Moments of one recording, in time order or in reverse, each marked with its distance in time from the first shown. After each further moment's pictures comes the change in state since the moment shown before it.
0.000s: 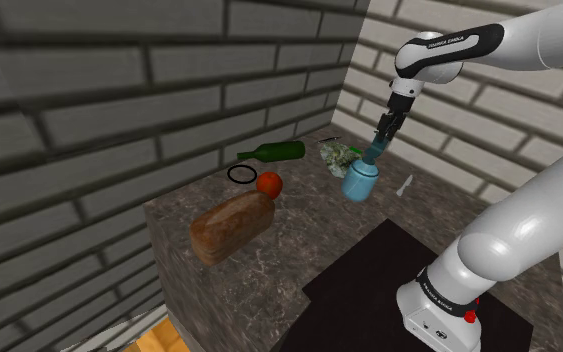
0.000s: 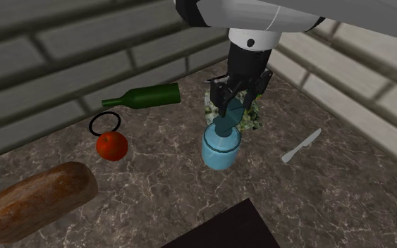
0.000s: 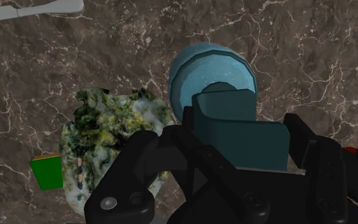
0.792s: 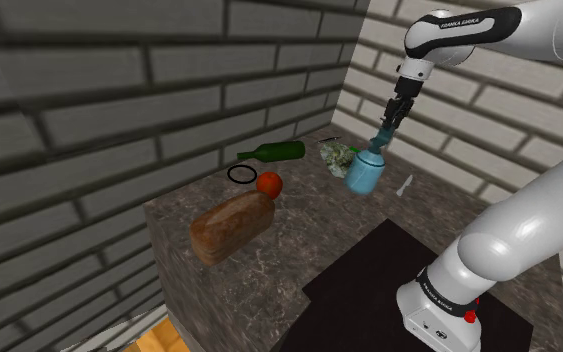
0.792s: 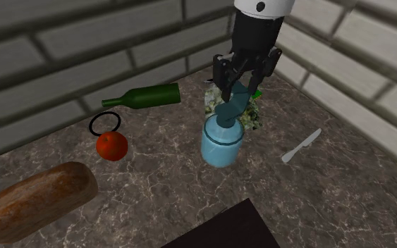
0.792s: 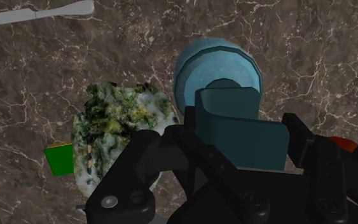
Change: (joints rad) arm 0.001 -0.030 0.007 0.107 -0.010 -0.135 0.010
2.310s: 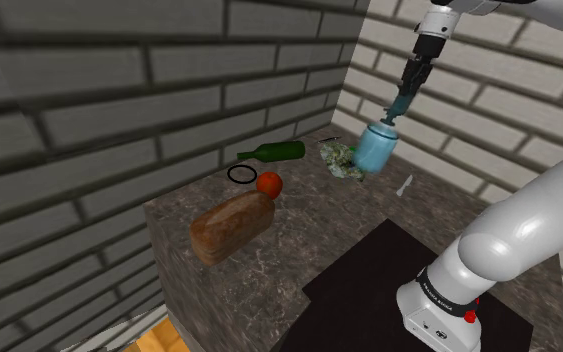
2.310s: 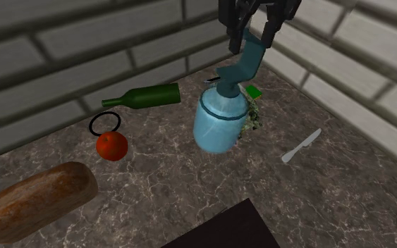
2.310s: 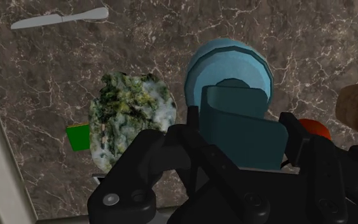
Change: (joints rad) arm 0.008 0.004 0.011 0.312 0.006 -0.309 0.010
